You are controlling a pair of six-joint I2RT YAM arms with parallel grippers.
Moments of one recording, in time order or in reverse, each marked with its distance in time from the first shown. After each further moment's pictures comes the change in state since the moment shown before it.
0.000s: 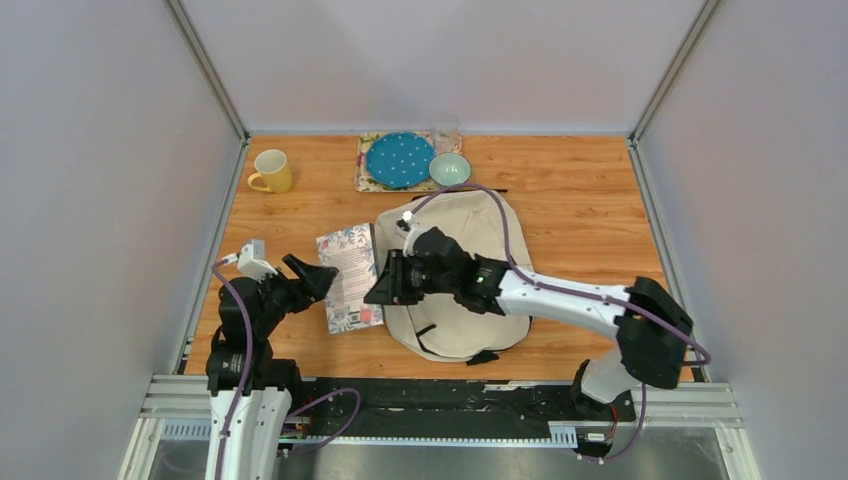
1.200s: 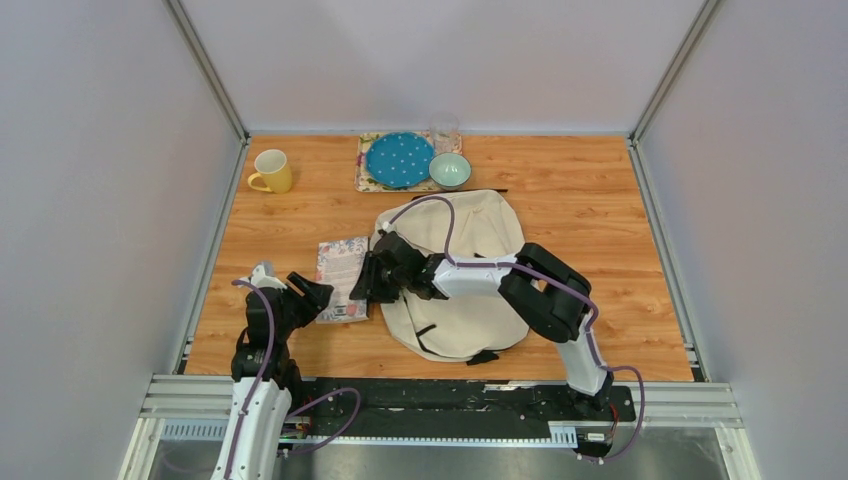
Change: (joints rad) left arm 0.014 0.032 -0.344 0.246 -0.126 -0.070; right arm -0.042 0.459 0.188 0.077 0.048 0.138
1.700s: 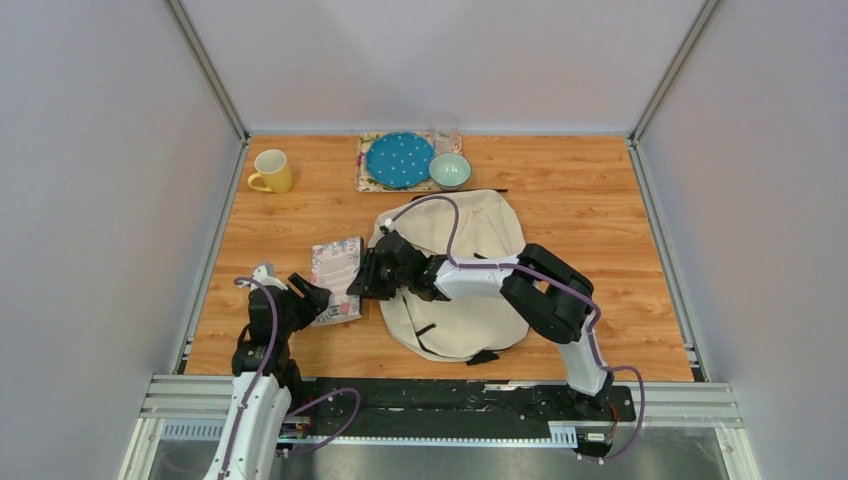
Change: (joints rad) left arm -0.005 0.065 0.003 -0.015 -0.056 0.044; right arm 0.006 -0.016 -0.032 0.092 0.014 0.061
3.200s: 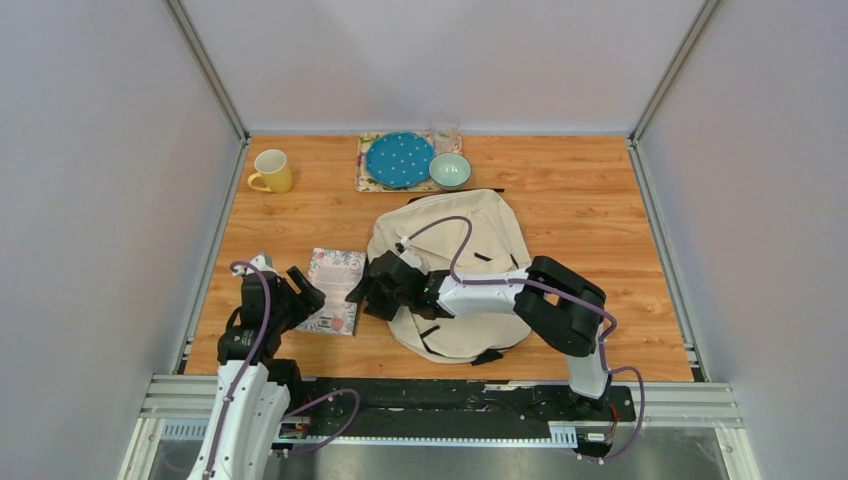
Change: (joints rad) left arm -0.016 0.093 0.286 -0.345 -0.067 0.087; right arm 0.087 -0.087 -0.090 -0.083 0.209 0.343
